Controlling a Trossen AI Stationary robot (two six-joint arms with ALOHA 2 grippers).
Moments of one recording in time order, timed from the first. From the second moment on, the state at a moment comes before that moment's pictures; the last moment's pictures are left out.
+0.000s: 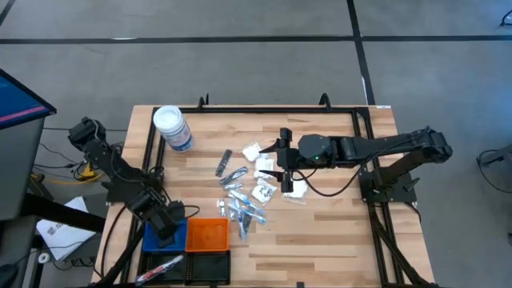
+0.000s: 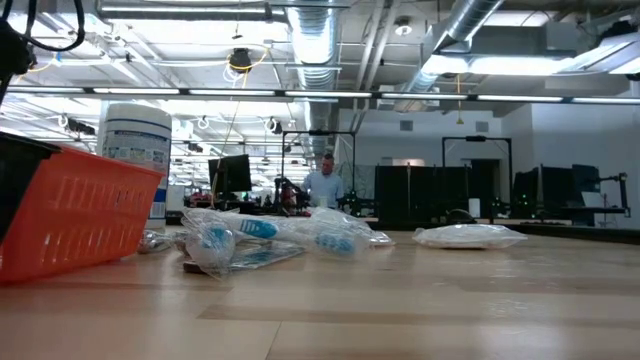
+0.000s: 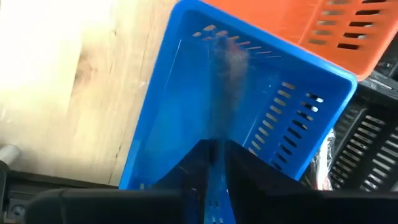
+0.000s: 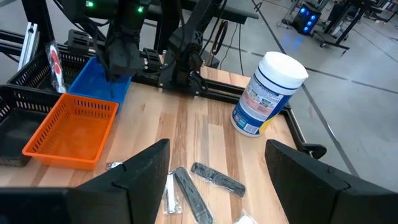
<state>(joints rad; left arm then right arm) -0.82 1.17 0.69 -0.87 0.10 -1.21 0.12 1.42 1.29 -0.25 0.21 -0.21</state>
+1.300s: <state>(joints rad) -0.70 0.80 0.69 -0.73 -0.38 -0.92 0.12 1.44 1.29 -0.37 0.21 -0.09</state>
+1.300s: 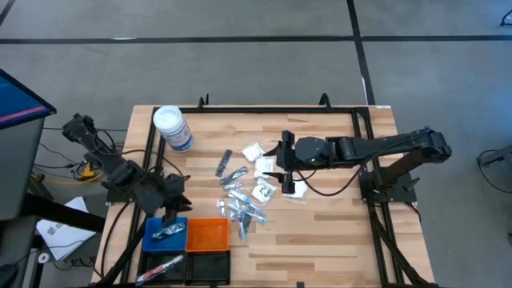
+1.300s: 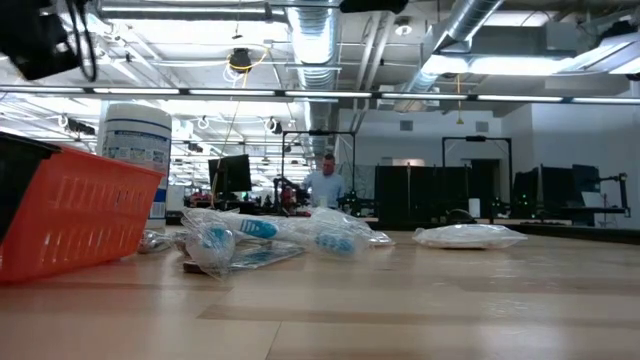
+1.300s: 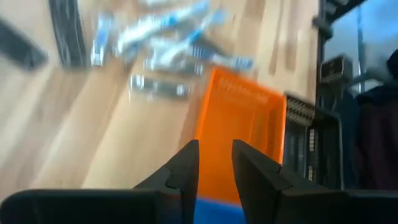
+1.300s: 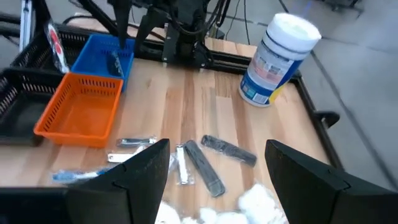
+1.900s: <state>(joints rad) -0.54 0.88 0.69 -0.31 -0.65 -0.30 0.13 1.59 1.28 -0.78 0.21 0.19</state>
